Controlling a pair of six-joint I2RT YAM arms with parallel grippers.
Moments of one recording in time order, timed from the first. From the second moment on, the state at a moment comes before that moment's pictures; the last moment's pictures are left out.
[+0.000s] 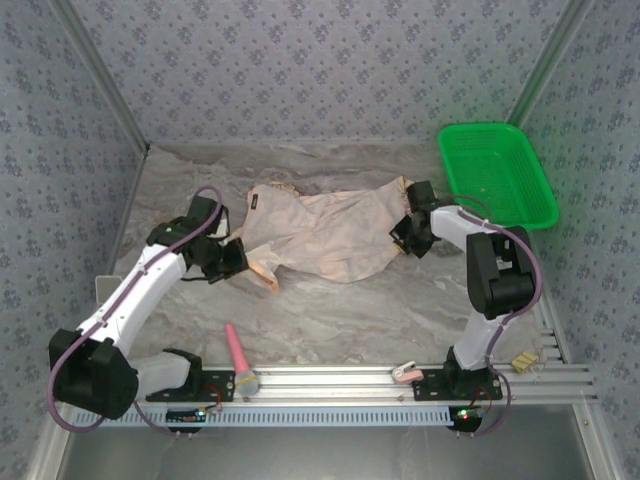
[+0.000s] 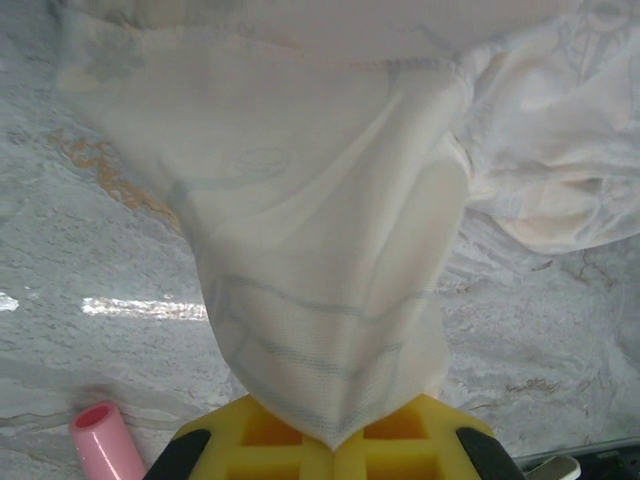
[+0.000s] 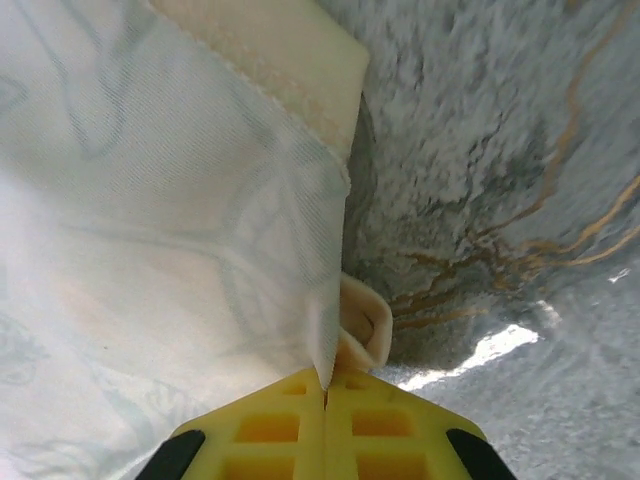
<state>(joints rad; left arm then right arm) -0.31 1.20 1.01 -0.99 0.26 -0.66 0.19 1.78 1.11 -0.58 -0.11 0.95</state>
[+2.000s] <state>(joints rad) -0.16 1.38 1.98 -0.78 0.17 -0.08 0.13 1.45 1.76 -0.74 0.09 0.53</state>
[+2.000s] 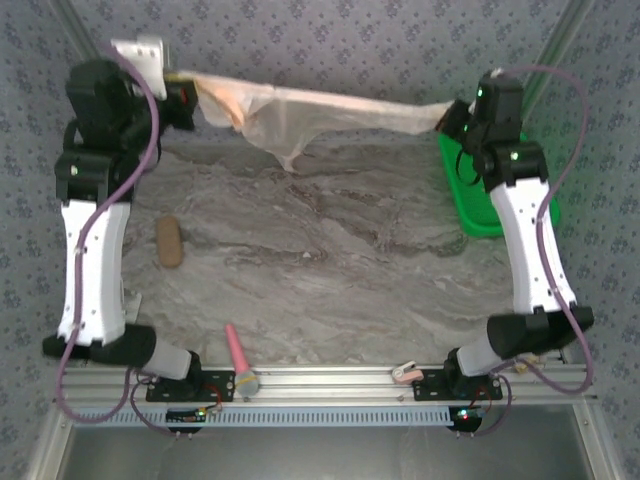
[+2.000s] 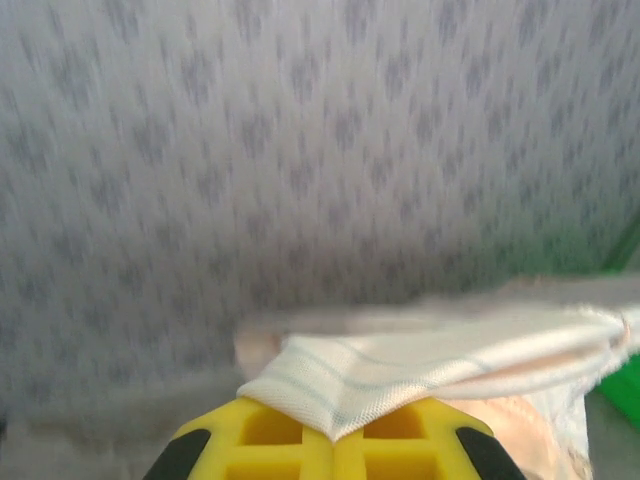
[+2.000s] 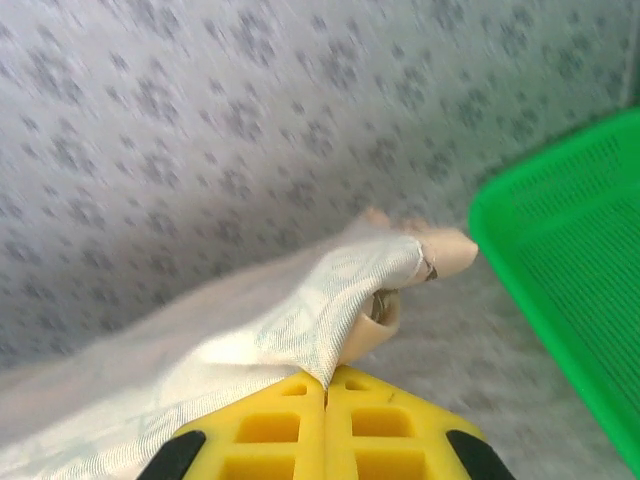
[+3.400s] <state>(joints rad) -0.14 1.80 1.15 -0.59 0.04 -0.63 0.38 1.76 1.00 -0.41 0.10 0.55</state>
